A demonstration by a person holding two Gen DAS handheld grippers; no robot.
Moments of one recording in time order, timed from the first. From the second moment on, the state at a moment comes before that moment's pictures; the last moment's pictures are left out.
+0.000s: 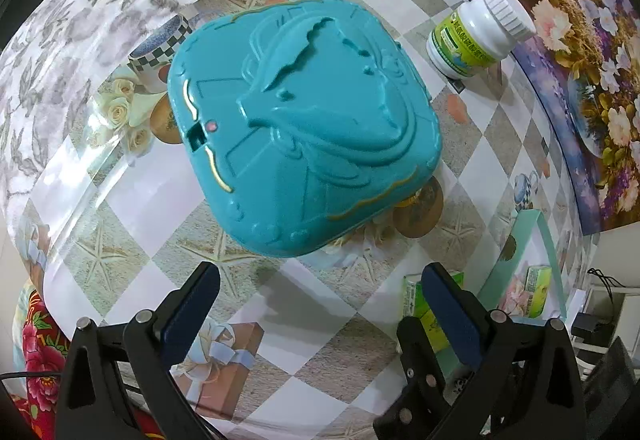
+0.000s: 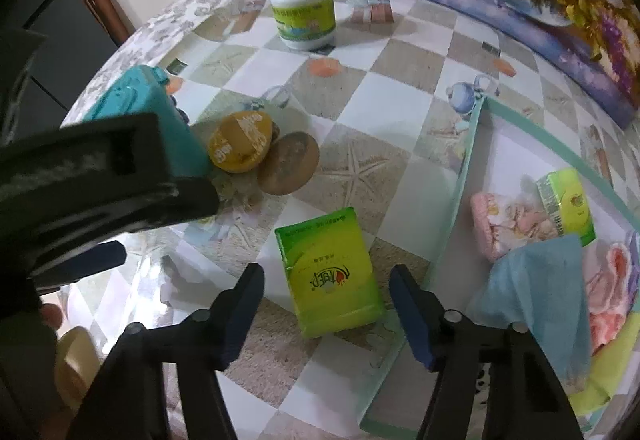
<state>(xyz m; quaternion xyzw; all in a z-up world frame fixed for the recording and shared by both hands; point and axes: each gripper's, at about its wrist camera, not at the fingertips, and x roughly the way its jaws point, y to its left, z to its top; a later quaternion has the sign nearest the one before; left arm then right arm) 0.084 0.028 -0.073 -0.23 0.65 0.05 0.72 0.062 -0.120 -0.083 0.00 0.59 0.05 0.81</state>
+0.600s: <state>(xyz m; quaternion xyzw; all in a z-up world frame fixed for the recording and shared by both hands) 0.095 0.020 -0.076 -0.23 0.65 0.03 0.72 0.069 -0.126 -0.090 0.03 0.59 0.05 0.80</state>
